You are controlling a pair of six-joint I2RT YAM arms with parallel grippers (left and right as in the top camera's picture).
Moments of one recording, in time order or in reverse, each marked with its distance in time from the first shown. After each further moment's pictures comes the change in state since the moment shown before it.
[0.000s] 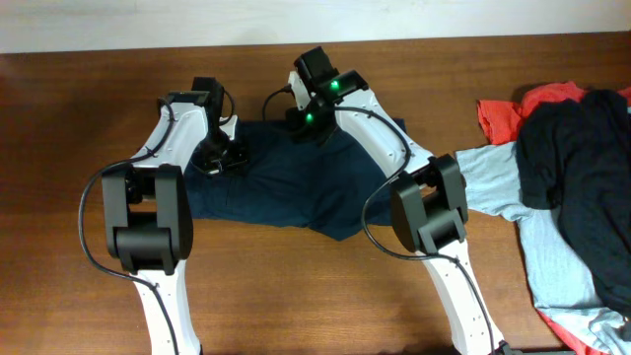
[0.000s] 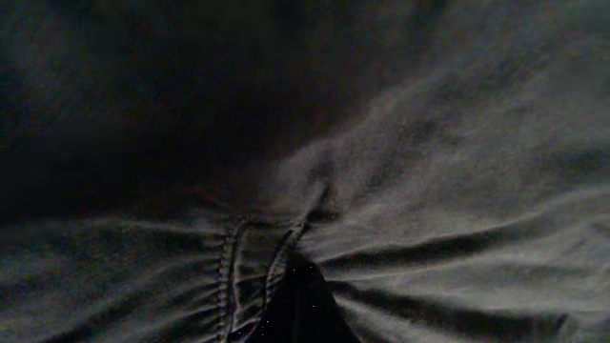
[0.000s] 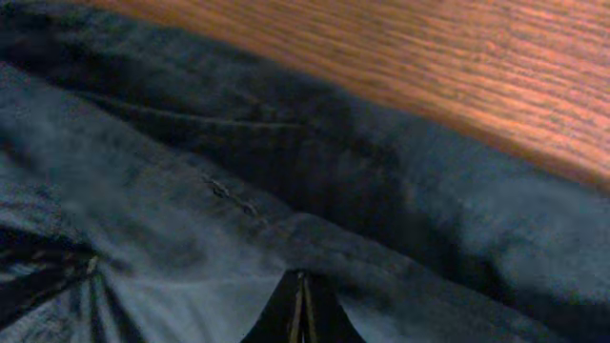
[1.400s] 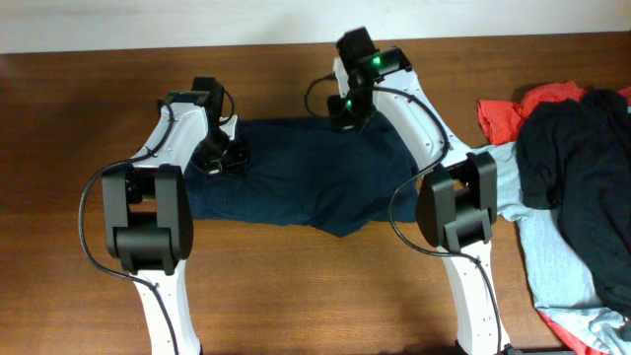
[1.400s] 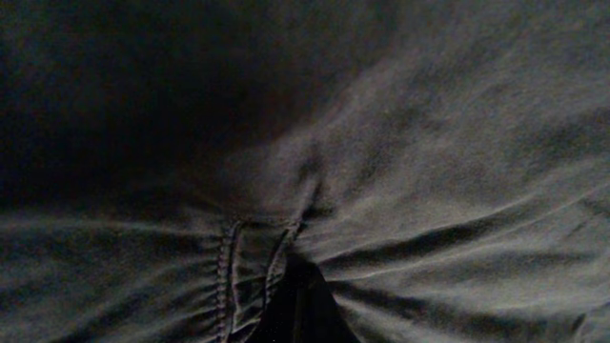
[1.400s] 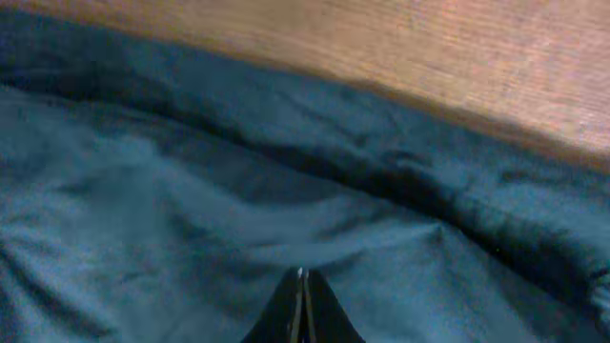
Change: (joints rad) left arm 0.000 0.000 0.000 0.003 0.000 0.000; right arm -0.127 -0.102 -0.027 -0.202 0.134 -0.049
